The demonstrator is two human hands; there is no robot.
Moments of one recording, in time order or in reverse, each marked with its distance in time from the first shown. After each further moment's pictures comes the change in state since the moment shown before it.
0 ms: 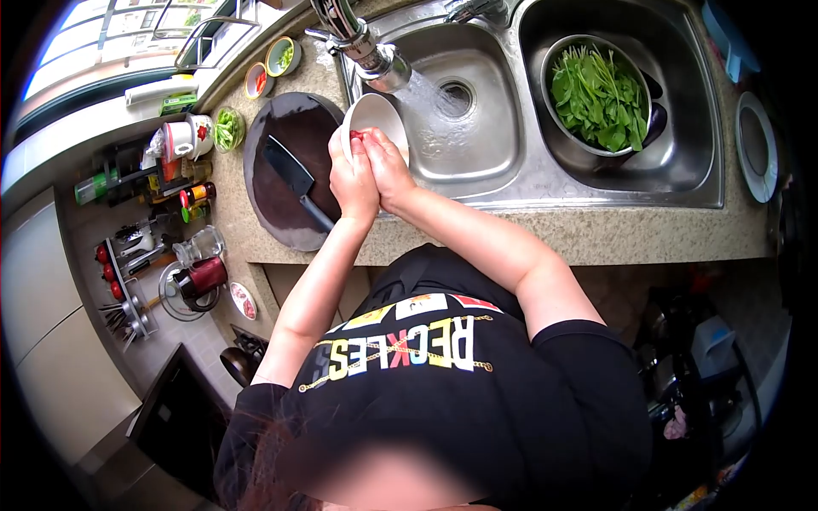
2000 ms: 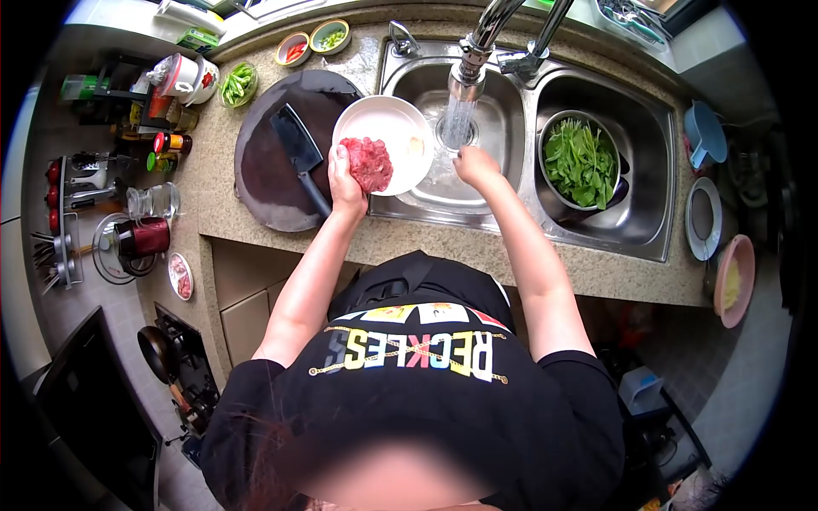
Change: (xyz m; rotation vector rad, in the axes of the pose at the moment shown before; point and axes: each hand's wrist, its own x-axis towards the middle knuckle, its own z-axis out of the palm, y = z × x) left_hand -0.002 -0.091 -0.020 -1.147 0.073 -0.202; right_hand 0.034 -0.105 -0.096 -2.042 -0.083 0.263
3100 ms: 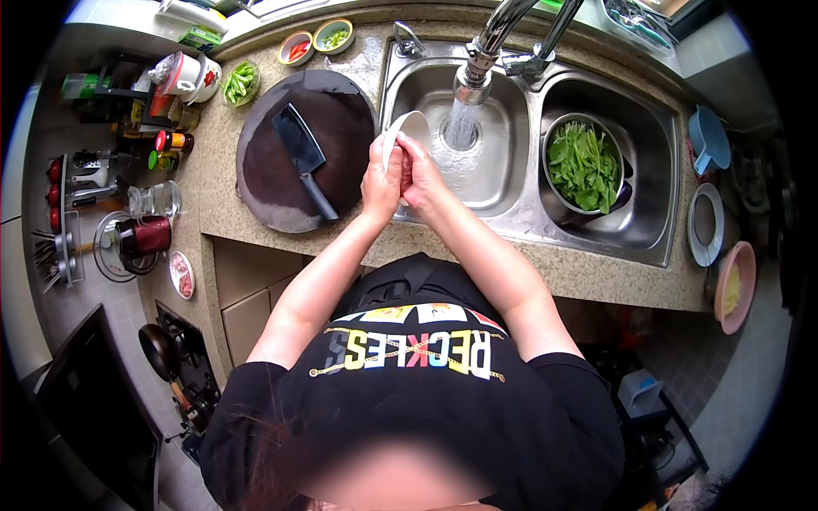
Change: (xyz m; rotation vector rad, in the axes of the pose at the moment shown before) left_hand -0.020 -0.010 0.034 0.861 -0.142 0.232; right_hand -0.033 -0.125 0.042 2.072 -0.201 0.122
